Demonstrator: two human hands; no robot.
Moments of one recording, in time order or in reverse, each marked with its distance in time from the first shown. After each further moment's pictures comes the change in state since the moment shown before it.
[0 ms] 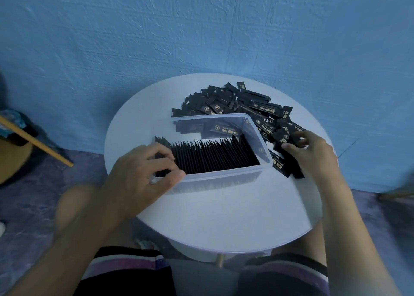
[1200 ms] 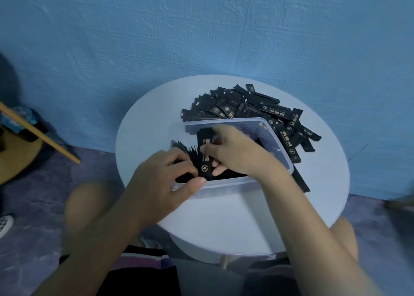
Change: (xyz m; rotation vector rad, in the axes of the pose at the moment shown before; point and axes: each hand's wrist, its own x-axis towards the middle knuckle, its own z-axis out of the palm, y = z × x) left_hand -0.006 0.009 0.015 -0.042 0.059 0.019; right_hand -0.064 -0.148 0.063 0.208 -0.674 -0.355
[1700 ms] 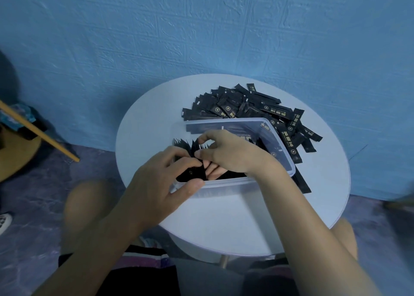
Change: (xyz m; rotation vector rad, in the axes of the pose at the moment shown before) left_hand -0.005 0.000 -0.001 -0.018 -0.016 -0.016; right_hand 0.003 -0.007 0.005 0.169 -0.181 0.096
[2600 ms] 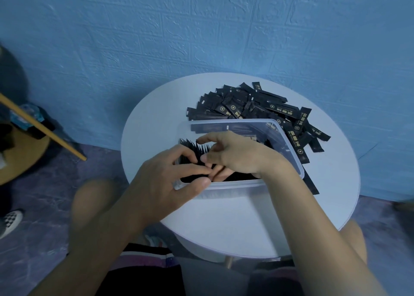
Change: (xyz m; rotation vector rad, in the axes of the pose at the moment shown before) left_hand 0.006 0.002 -0.009 -0.043 -0.023 0.012; right_hand 0.000 0.005 -0.005 0.030 -0.092 -0.023
